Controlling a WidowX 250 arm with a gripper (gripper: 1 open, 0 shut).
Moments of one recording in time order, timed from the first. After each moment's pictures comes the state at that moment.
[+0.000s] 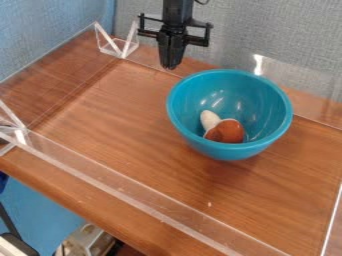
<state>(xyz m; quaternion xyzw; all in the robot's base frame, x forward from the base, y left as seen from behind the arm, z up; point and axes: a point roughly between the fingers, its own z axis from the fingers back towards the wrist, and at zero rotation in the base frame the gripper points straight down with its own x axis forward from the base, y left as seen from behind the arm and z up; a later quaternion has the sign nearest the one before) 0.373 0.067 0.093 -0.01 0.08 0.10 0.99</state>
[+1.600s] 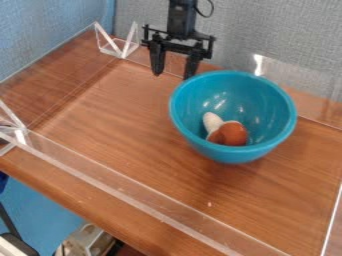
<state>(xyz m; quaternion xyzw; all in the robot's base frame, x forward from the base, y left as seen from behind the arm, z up) 0.373 0.050 0.078 0.00 0.09 0.11 0.99</state>
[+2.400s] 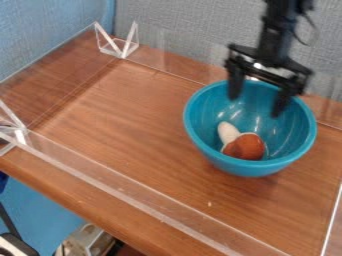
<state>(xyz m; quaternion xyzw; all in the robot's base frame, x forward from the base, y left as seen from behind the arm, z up) 0.348 -0.086 0.087 0.01 0.07 -0.06 1.00</state>
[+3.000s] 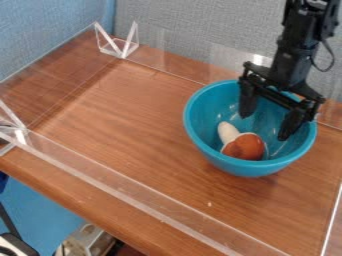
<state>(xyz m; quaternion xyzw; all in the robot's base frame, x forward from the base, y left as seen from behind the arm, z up) 0.346 -0.082 0.070 0.02 0.06 -0.11 0.99</state>
